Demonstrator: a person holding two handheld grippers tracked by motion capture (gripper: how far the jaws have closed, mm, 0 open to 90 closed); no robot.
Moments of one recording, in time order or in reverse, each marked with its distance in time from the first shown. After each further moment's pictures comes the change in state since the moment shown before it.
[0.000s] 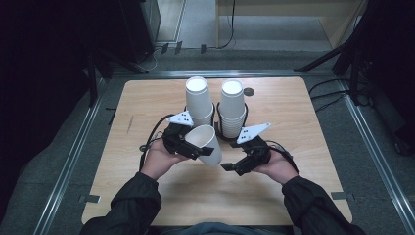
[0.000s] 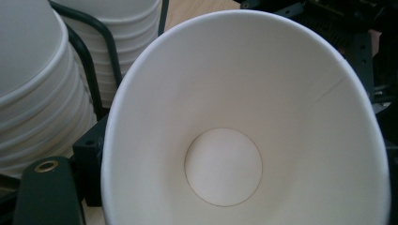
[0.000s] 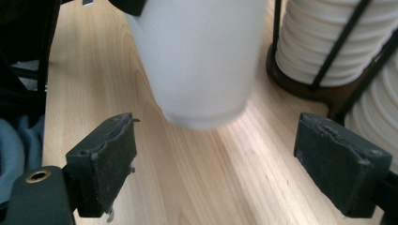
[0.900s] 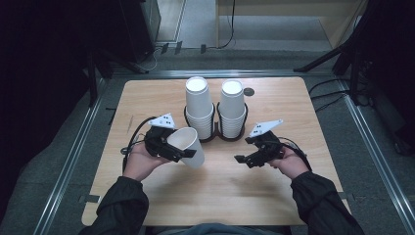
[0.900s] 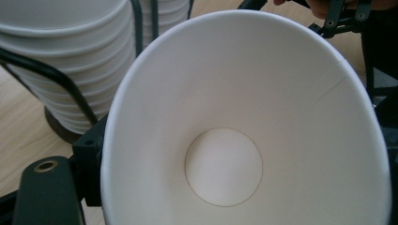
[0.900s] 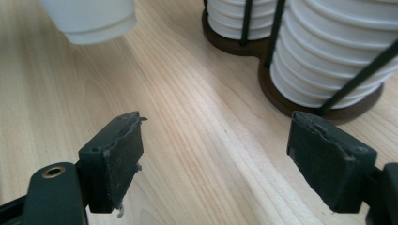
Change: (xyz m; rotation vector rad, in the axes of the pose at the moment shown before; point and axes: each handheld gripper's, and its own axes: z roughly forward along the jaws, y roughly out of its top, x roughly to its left) left arm 0.011 -0.027 -0.038 0.029 0.064 -0.016; right arm -0.026 -0.017 -0.018 0.056 -0.157 0.089
